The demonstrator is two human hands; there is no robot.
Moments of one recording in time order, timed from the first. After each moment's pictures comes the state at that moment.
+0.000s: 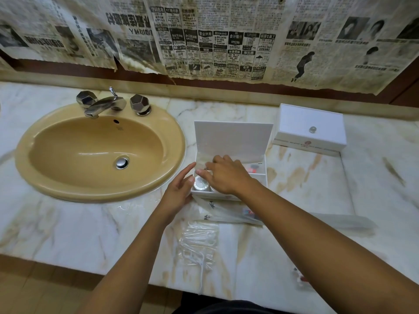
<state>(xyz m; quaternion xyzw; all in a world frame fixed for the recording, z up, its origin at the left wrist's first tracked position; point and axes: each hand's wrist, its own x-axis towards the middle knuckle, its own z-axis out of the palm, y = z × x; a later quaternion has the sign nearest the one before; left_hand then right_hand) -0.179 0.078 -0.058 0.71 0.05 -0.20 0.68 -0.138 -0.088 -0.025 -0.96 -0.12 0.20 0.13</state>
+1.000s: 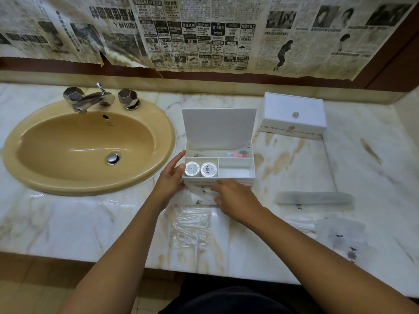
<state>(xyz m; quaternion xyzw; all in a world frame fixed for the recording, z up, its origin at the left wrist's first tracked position) -0.183 0.076 -0.058 0.73 0.05 -0.18 0.66 -0.242 -0.112 -0.034 -0.97 -0.11 0.15 0.18</state>
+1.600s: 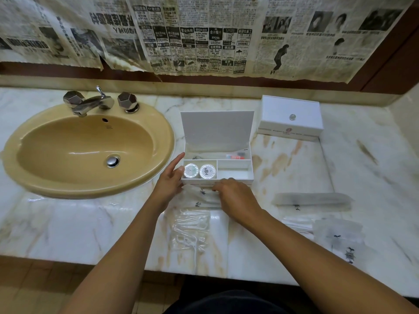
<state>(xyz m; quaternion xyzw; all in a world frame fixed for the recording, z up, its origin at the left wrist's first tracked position) -0.183 0.075 -0.058 0.73 0.06 -0.19 0.65 -0.243 -0.112 -0.037 -0.98 -0.10 0.09 0.17</state>
